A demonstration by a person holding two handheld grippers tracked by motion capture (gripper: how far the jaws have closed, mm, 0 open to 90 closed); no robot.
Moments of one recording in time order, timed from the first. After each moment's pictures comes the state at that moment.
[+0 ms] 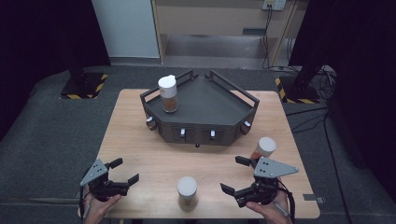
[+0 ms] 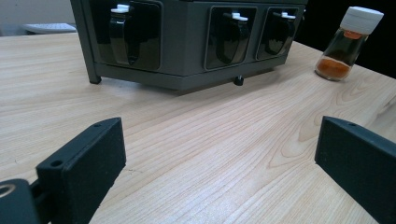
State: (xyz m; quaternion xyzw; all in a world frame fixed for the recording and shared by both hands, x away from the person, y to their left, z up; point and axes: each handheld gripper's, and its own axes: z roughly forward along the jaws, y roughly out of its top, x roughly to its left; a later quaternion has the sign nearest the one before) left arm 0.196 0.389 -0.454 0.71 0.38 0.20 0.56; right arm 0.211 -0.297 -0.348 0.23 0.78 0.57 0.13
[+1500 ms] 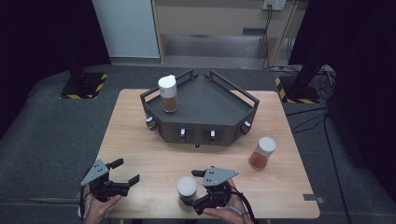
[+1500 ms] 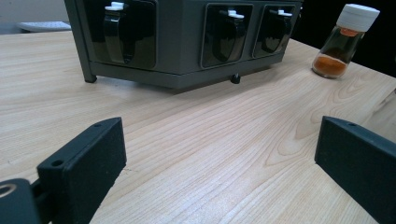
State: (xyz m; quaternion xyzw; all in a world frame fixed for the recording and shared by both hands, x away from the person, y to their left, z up) left arm 0.198 0.388 -0.453 0.72 0.38 0.19 0.56; right arm 0.246 -0.200 -0.395 0.16 0.83 0.54 0.06
